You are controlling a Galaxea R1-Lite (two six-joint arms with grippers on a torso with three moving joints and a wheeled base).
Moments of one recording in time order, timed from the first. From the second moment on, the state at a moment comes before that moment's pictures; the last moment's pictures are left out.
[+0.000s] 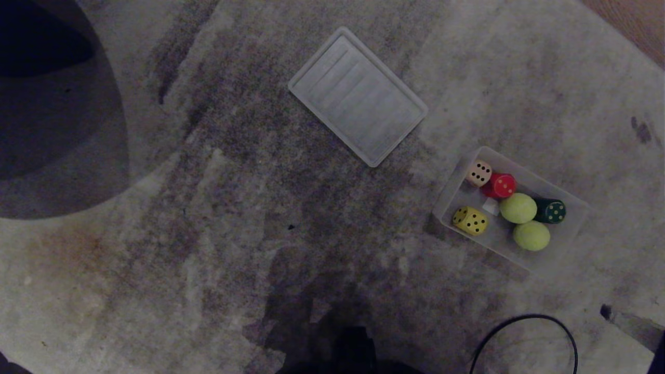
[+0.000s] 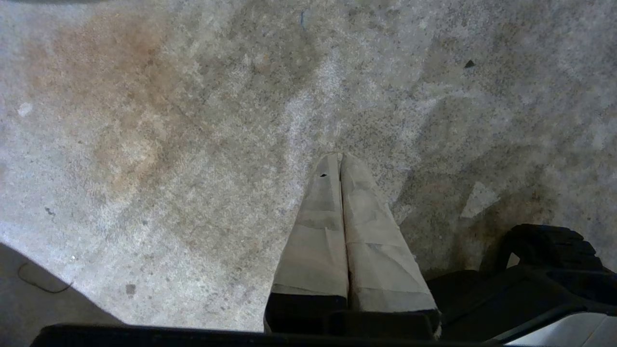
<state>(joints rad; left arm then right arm) -0.01 0.00 0.00 0.00 0.04 -0.05 0.08 0.79 -0.18 -0.29 0.09 0.25</state>
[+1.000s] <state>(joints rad) -0.01 0.00 0.00 0.00 0.04 -0.05 0.01 0.01 -0.04 0.02 0.00 0.11</state>
